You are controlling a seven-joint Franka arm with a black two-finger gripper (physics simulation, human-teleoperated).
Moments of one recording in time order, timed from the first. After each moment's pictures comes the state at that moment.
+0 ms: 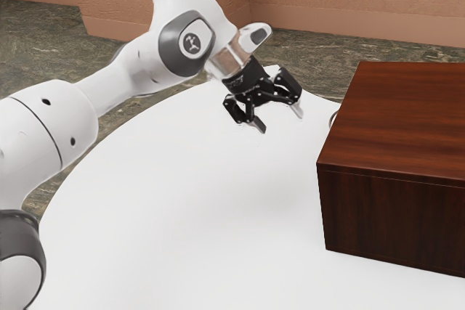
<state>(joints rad) 0.04 0.47 0.02 -1.14 -0.42 1.85 -0.25</state>
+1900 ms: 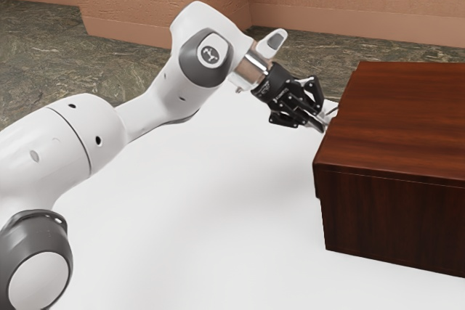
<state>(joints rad) 0.09 0.60 -0.09 -1.06 -0.66 1.93 -0.21</state>
